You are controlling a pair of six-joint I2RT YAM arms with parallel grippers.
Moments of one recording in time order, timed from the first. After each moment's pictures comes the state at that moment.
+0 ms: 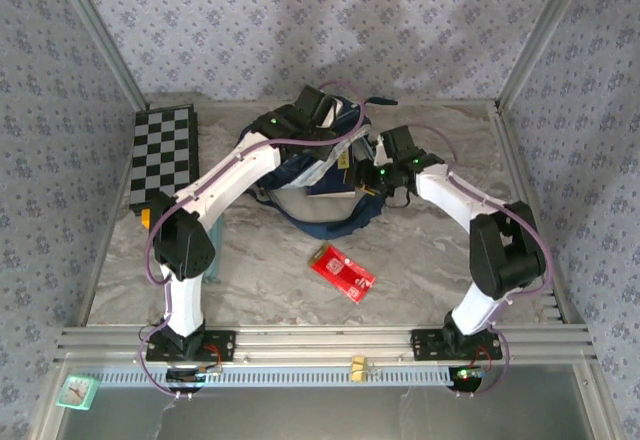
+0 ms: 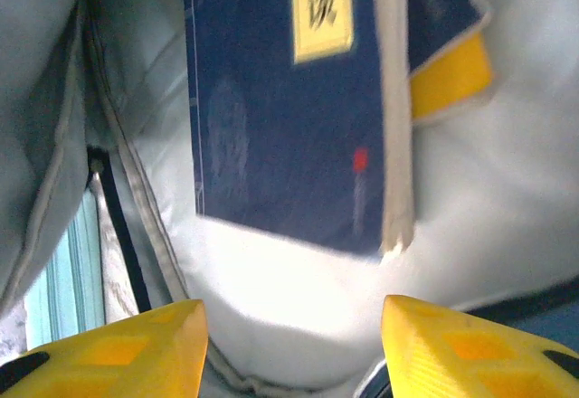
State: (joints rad) left arm -0.71 1.92 1.93 -0.83 -0.21 -0.12; right arm 0.40 1.66 1.17 -0.43 -0.40 0.62
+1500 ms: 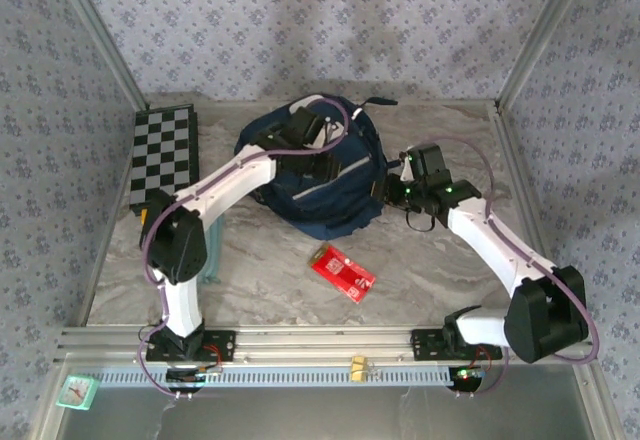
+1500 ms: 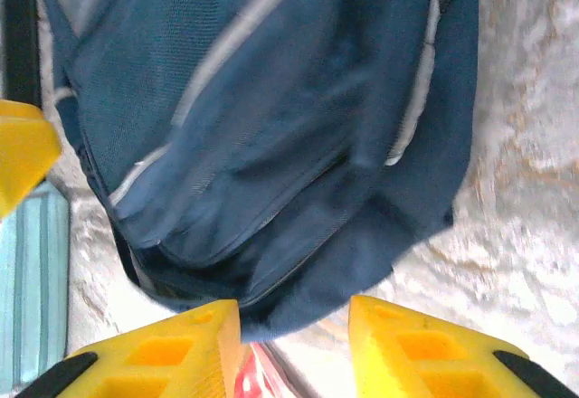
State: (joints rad) left arm -0.67 1.84 1.63 -0.71 0.08 -0.42; right arm 0.36 1.29 0.96 -0.53 -0.25 0.59
